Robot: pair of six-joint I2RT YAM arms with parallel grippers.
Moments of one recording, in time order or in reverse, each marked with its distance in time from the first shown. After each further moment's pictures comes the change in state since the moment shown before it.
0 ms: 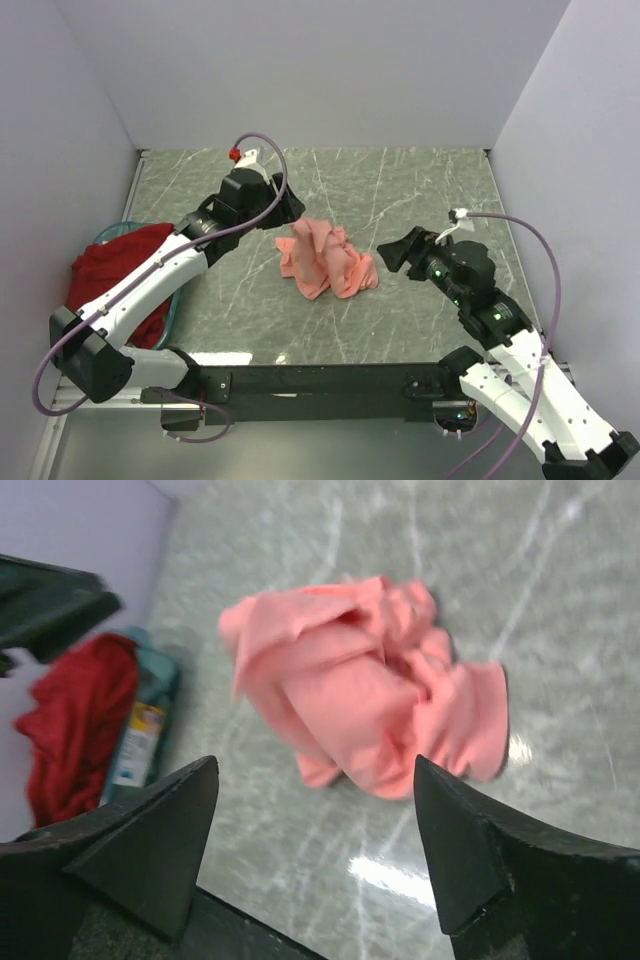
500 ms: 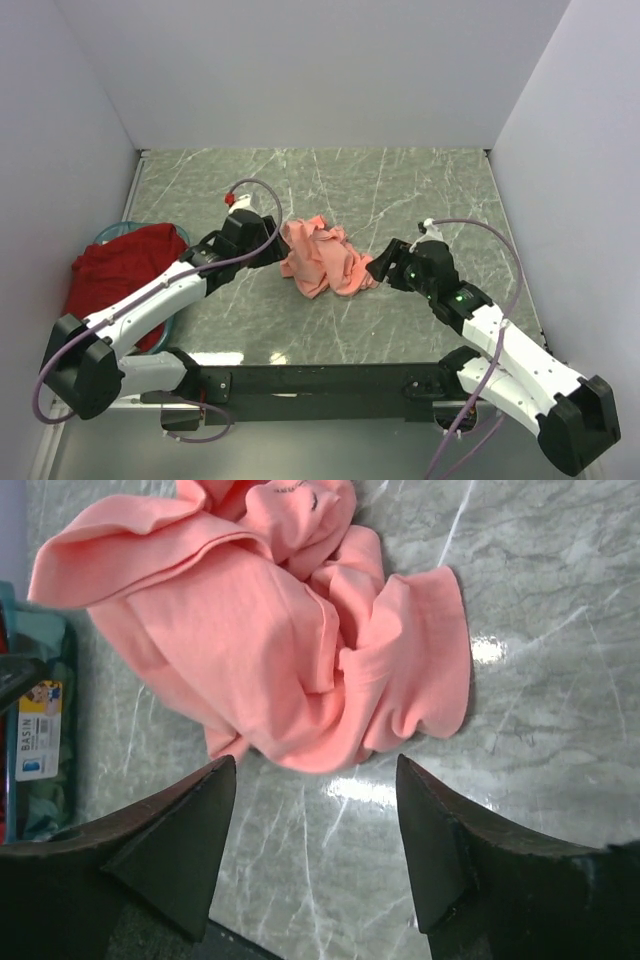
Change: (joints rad) left arm 0.004 -0.106 -0.385 0.075 -0.043 -0.072; right arm 0.009 0.216 -0.198 0.154 -0.013 0.064
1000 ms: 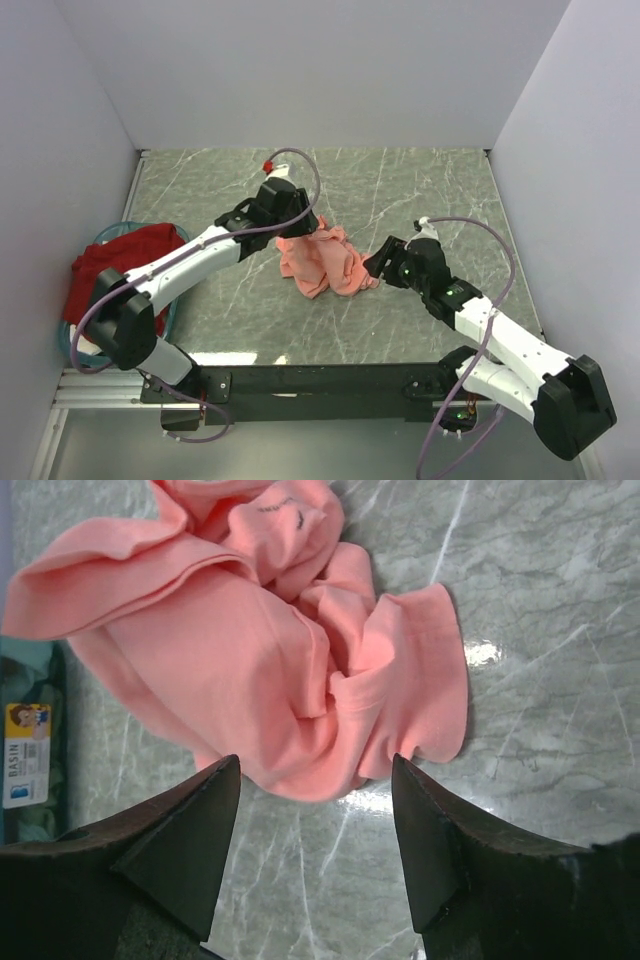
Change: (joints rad) left arm -0.053 0.282 0.327 0.034 0.024 0.077; right arm 0.011 0.099 -0.014 0.115 0.040 0.023
